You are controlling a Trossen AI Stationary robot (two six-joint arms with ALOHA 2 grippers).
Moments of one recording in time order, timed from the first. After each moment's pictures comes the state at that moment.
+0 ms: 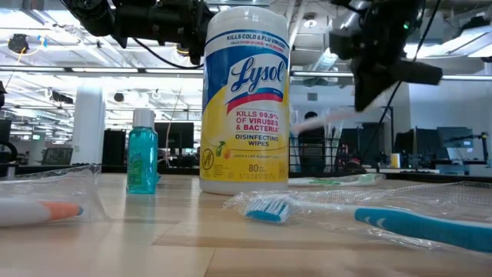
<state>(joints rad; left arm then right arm) 0.23 1.28 0.67 0.60 0.12 -0.08 0.24 1.55 1.15 -1.13 0.66 -0.10</state>
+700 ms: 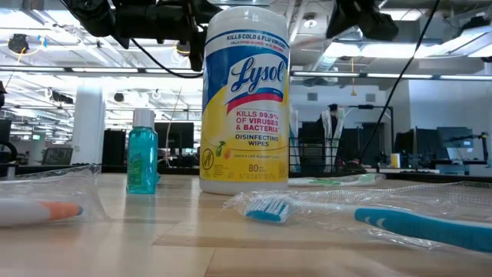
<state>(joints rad) 0.25 1.28 0.67 0.62 0.24 -0.46 0.32 1.56 1.41 -1.27 1.21 -0.25</state>
